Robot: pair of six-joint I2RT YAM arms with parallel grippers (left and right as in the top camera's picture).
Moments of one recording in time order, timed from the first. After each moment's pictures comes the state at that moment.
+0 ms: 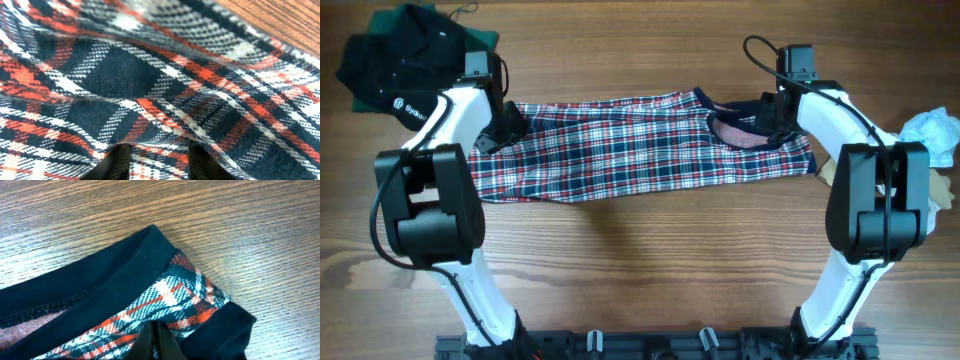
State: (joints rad) left arm 0.08 2.09 1.44 -0.76 -0.11 -0.47; right arm 0.03 2.06 1.37 -0.53 0.15 0.27
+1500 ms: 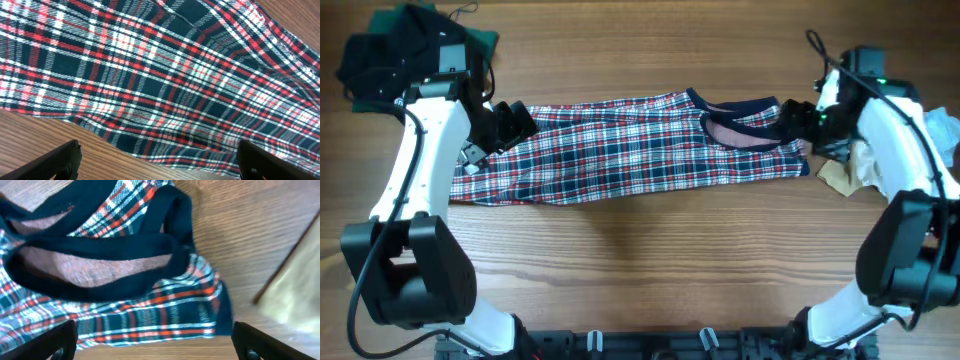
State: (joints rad) left arm 0.07 1.77 1.43 -1.08 0.08 -0.50; right arm -0.16 1.82 1.36 -0.94 -0.21 0.17
